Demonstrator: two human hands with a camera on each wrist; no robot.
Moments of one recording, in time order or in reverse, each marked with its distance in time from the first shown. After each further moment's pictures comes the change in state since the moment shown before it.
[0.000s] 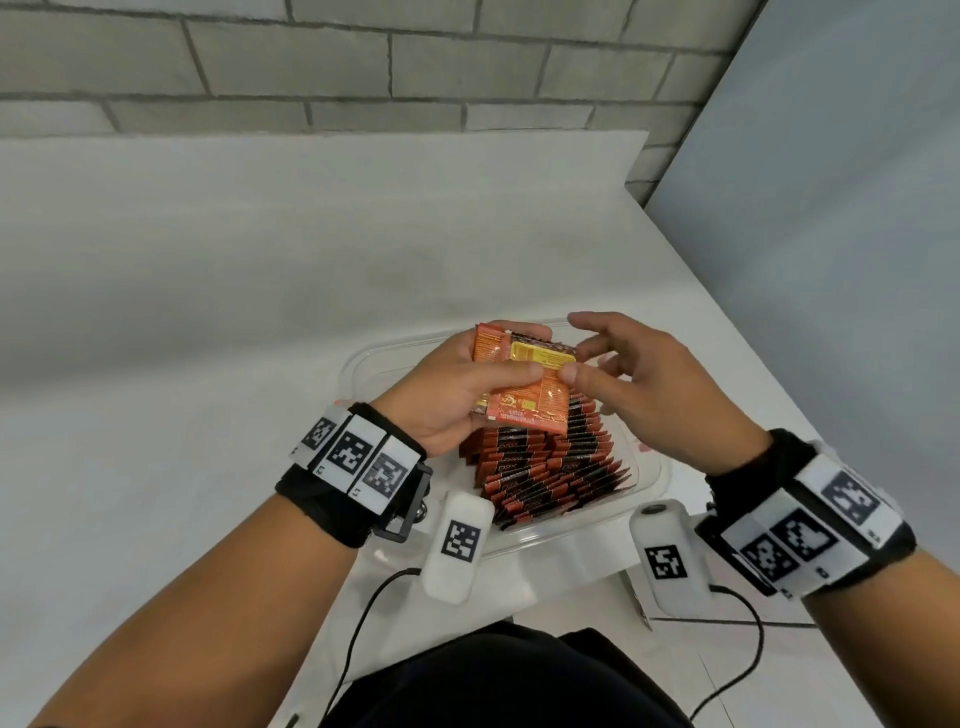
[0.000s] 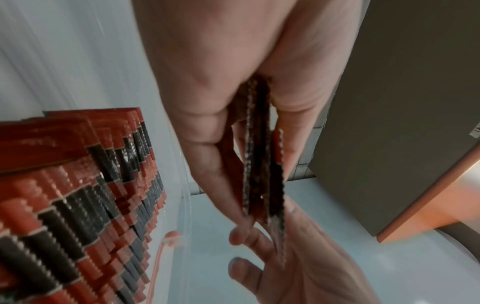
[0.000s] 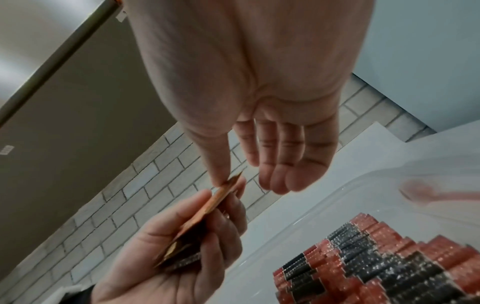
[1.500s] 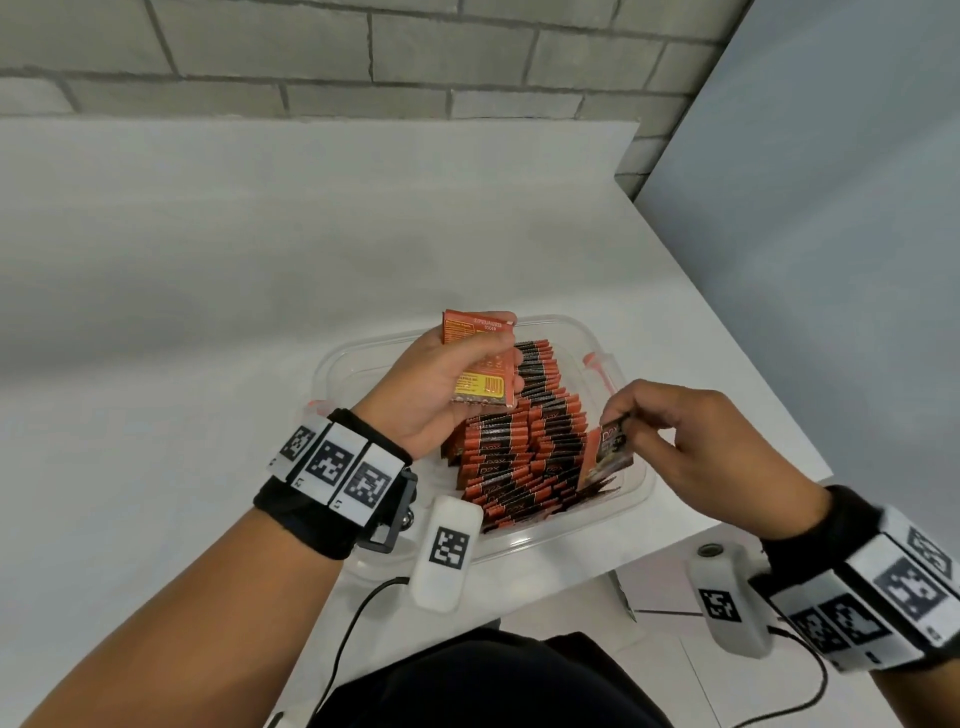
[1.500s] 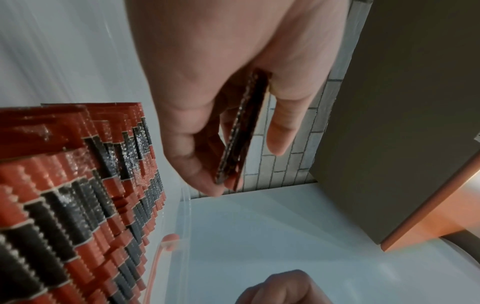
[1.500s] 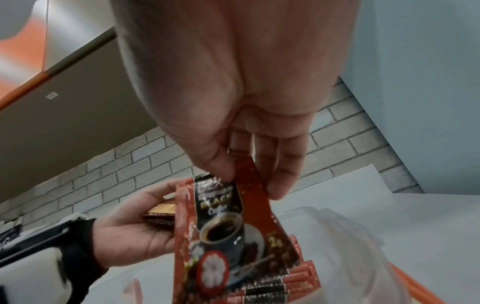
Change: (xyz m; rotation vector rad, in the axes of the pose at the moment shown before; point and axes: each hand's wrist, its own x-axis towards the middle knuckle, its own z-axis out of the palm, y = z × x) left_hand 0.006 0.000 0.003 -0.089 0.140 0.009; right_hand -0.035 0.041 -0.020 -0.177 -0.068 -0.229
